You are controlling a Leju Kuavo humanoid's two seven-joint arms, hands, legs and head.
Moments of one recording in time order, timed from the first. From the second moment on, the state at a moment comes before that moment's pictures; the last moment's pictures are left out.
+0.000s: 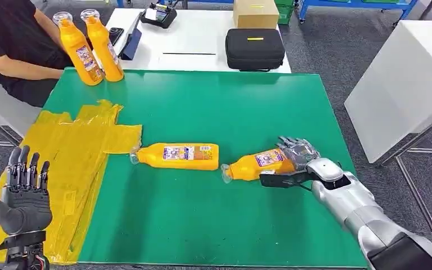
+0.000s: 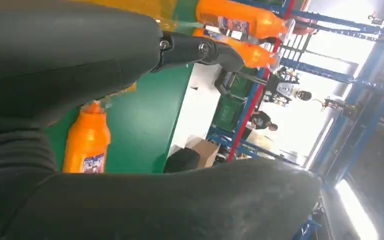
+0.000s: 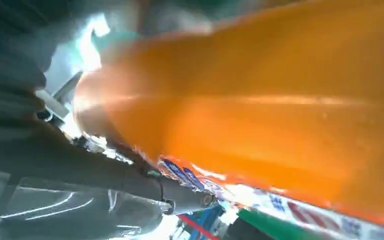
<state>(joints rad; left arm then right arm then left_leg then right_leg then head) 0.22 0.13 -0.04 -1.77 0.60 0.13 -0.45 -0.67 -0.30 0.62 -0.46 1.07 0.08 -0.18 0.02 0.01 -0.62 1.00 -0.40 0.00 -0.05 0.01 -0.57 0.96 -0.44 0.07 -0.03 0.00</state>
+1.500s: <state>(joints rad) 0.25 0.10 -0.16 -1.73 0.59 0.01 -0.43 -0.20 -0.30 0.19 -1.48 -0.07 0.50 -0.27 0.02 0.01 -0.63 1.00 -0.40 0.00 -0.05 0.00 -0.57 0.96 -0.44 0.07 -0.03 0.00</state>
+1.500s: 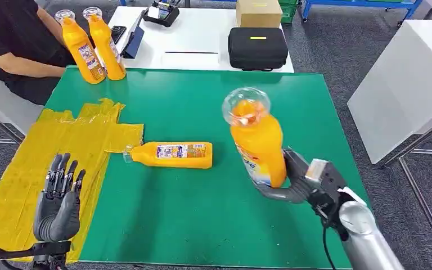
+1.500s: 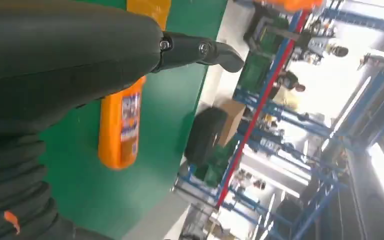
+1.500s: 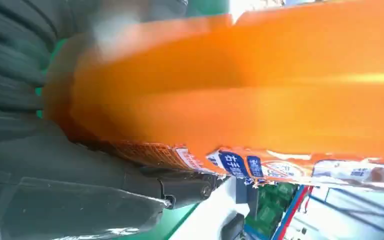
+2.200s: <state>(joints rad) 0.13 0.08 -0.30 -1.74 0.57 -0.01 -0.37 -0.40 0.00 0.49 -1.19 0.00 0.27 -0.21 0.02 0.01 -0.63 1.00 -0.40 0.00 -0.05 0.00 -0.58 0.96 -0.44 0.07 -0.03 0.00</state>
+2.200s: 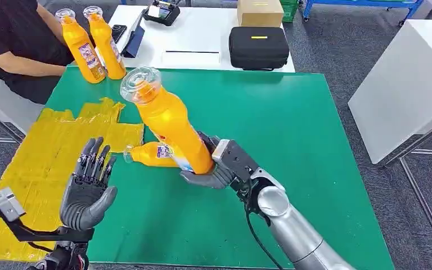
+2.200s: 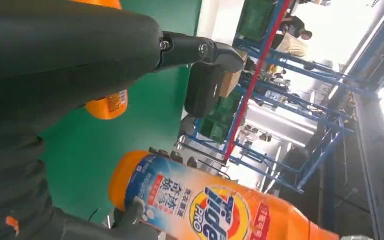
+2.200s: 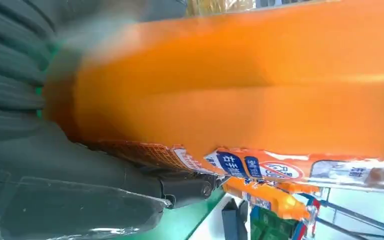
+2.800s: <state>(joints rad) 0.09 0.05 -0.30 -1.76 0.59 0.05 -0.32 -0.53 0.22 0.73 -0.94 0.33 0.18 -0.10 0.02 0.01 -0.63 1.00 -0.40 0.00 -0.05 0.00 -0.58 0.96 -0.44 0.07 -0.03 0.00</state>
